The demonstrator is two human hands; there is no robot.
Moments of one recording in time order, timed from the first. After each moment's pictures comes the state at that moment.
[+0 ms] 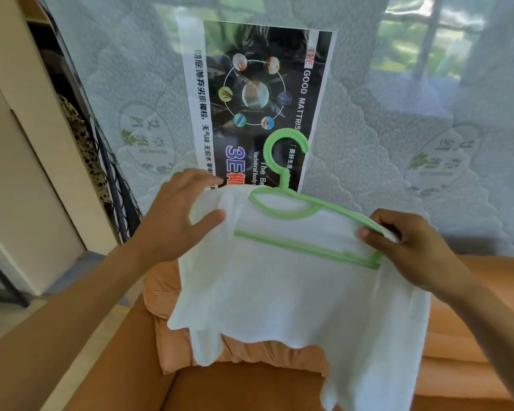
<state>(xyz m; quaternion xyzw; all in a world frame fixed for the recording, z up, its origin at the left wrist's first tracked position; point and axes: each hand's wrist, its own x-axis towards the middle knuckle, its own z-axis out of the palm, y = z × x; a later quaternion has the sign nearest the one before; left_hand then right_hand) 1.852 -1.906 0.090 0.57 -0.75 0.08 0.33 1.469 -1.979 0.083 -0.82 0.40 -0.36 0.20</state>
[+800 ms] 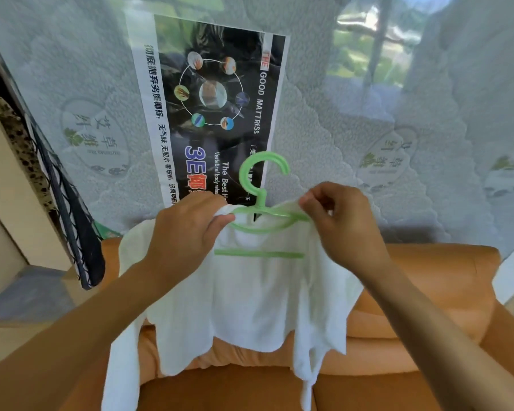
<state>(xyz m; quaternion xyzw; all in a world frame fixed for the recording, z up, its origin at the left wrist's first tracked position) 1.770 -1.926 0.071 0.52 -0.73 0.20 0.39 1.517 -1.952 0.115 -0.75 0.44 -0.47 0.12</state>
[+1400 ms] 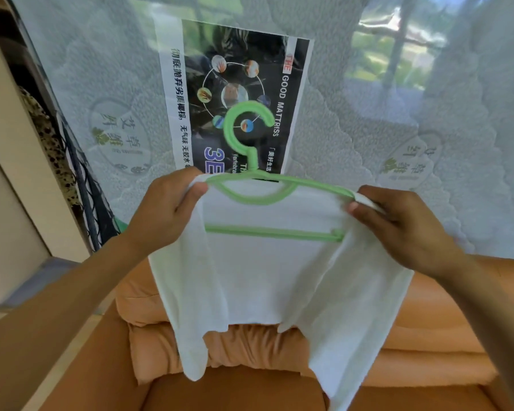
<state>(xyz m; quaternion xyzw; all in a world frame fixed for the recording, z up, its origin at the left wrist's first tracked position) 1.838 -1.935 0.096 0.49 -0.74 0.08 0.45 1.468 -1.966 0.133 -0.87 0.33 -0.37 0.06</state>
